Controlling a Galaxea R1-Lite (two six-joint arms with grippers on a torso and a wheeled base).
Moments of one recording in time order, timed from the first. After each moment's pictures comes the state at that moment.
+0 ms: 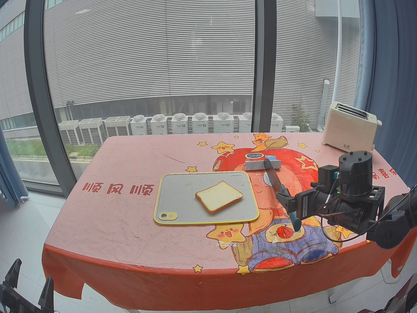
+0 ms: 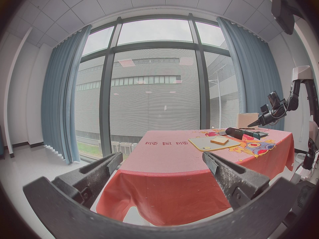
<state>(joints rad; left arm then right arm) -0.01 0.02 -0.02 0.00 0.01 0.00 0.54 1.74 -0.60 -0.67 -0.24 0.14</state>
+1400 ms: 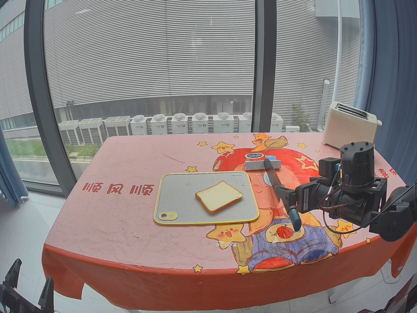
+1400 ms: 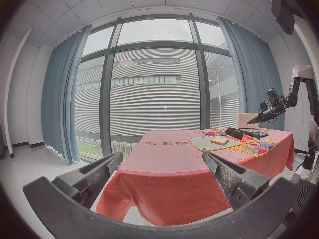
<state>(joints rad) -0.01 0.02 -0.02 0.00 0.01 0.00 0.53 1.72 -0.67 -0.58 -0.21 0.16</state>
